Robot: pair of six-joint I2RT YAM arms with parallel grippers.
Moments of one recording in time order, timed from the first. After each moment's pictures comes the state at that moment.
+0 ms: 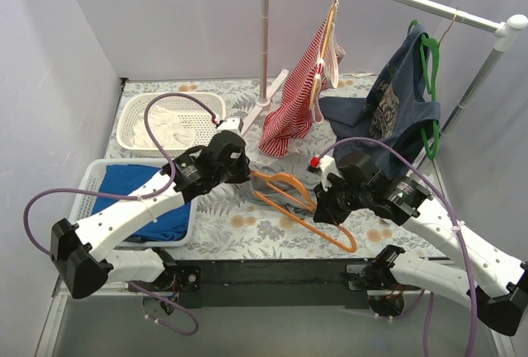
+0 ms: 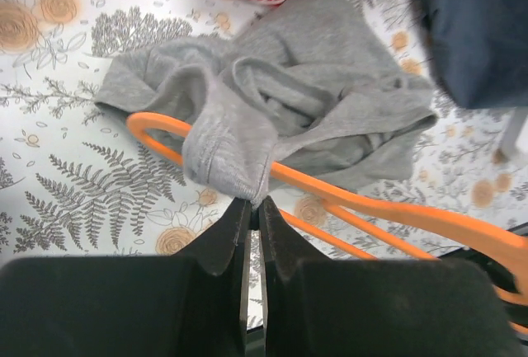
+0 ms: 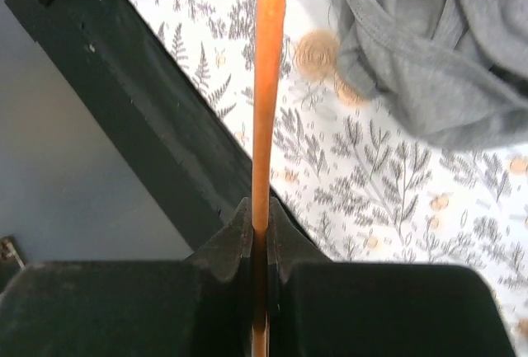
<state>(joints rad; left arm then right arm) -0.85 1.23 1.08 -0.62 -0.27 -0.67 0.82 0.88 0.92 -0.93 -0.33 0.13</state>
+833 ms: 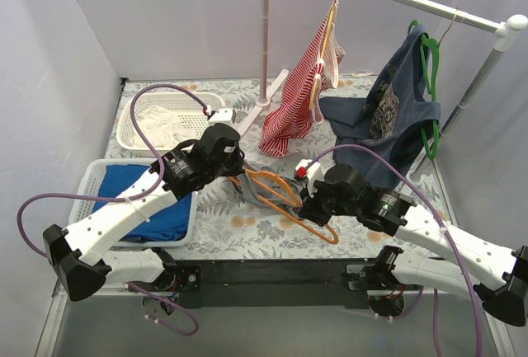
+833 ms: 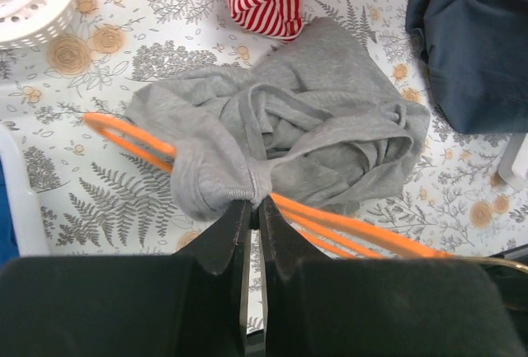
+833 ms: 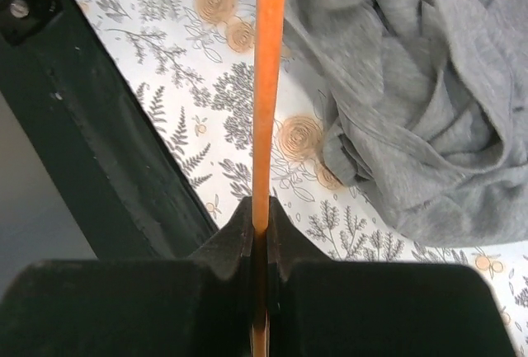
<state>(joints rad) -0.85 1.19 1.21 -0.72 -0.34 -0.65 0.96 0.89 0.77 -0.55 -0.18 0.10</state>
